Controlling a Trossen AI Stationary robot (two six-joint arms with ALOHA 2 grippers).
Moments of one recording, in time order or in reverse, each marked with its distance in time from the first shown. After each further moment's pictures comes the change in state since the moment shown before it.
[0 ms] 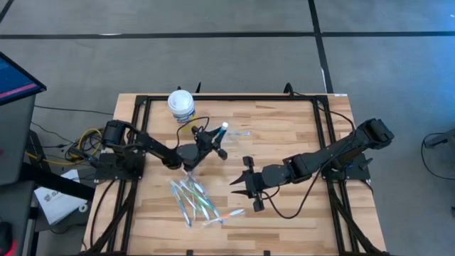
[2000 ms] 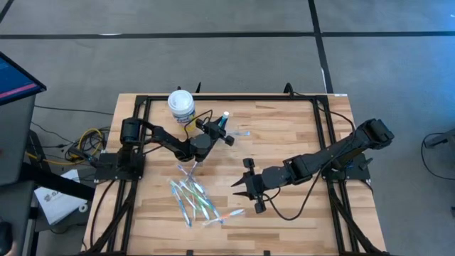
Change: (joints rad) left arm 0.138 0.177 0.132 -0.038 -0.066 -0.003; right arm 0.012 0.000 0.000 -0.028 -0.001 -0.026
